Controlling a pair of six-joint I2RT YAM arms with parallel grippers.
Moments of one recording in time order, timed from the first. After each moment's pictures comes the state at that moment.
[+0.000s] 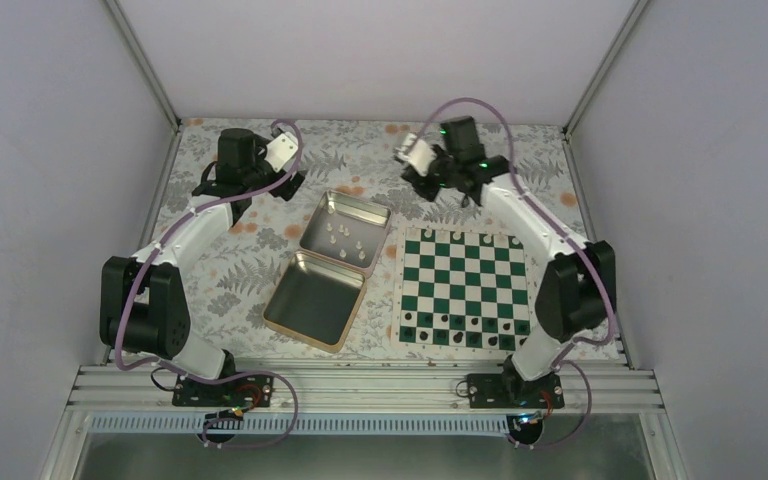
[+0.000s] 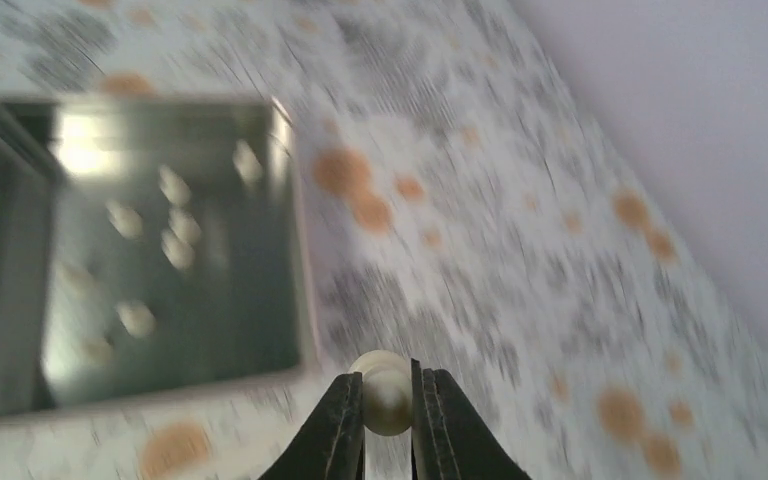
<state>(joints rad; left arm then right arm) -0.17 1.52 1.10 -0.11 0.22 0.51 0.46 1.71 1.50 -0.53 -0.34 -0.63</state>
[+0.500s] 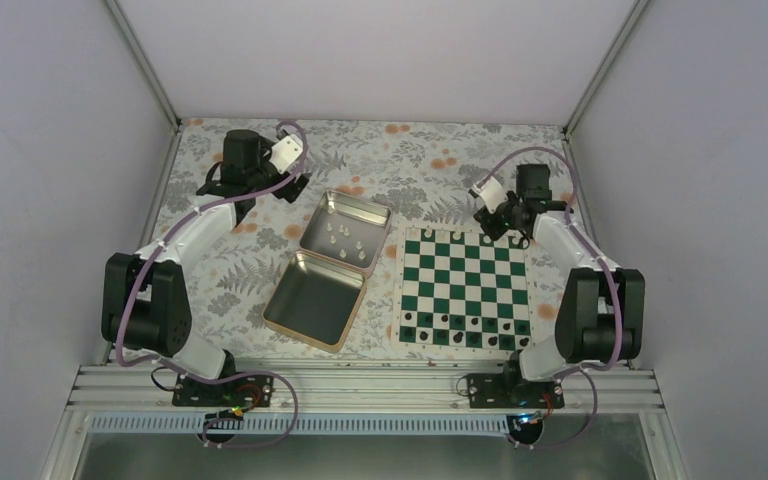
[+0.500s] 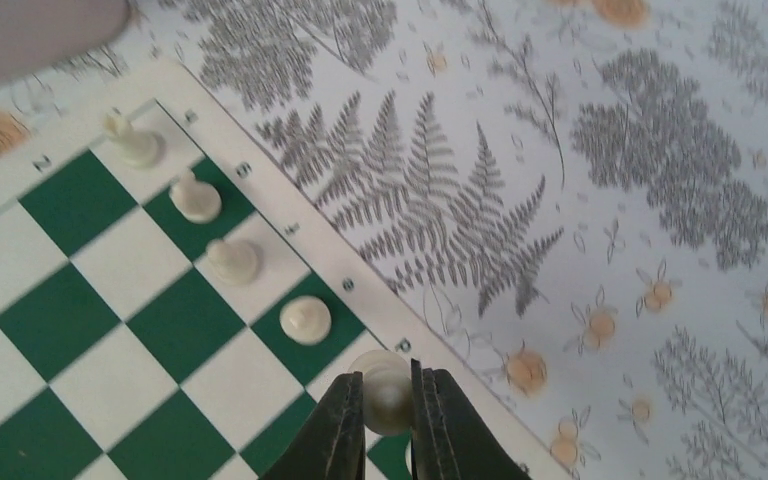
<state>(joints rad) -0.19 1.53 1.10 -0.11 0.22 0.51 0.03 1.50 1.00 -0.46 -0.35 -0.66</state>
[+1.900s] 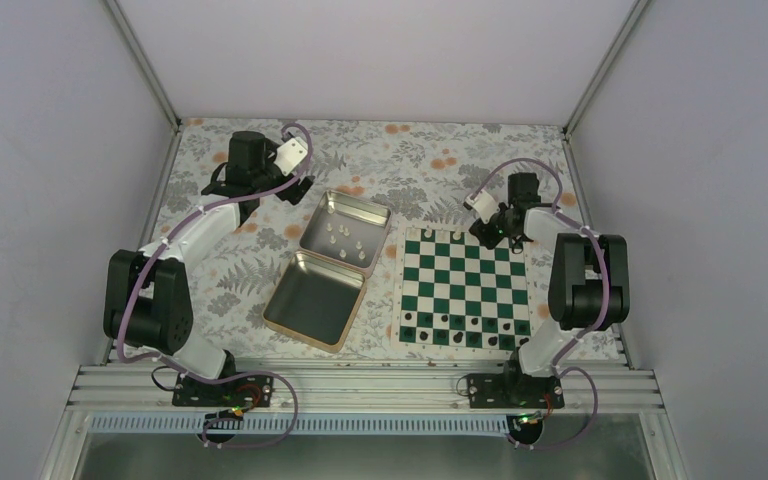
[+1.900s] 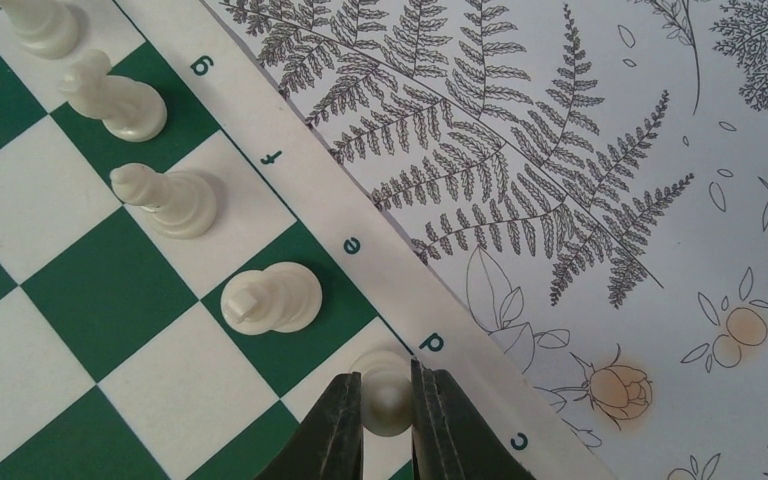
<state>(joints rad) -0.21 1.55 1.10 -0.11 0.21 0.52 -0.01 1.70 0.97 -0.37 -0.37 -0.73</state>
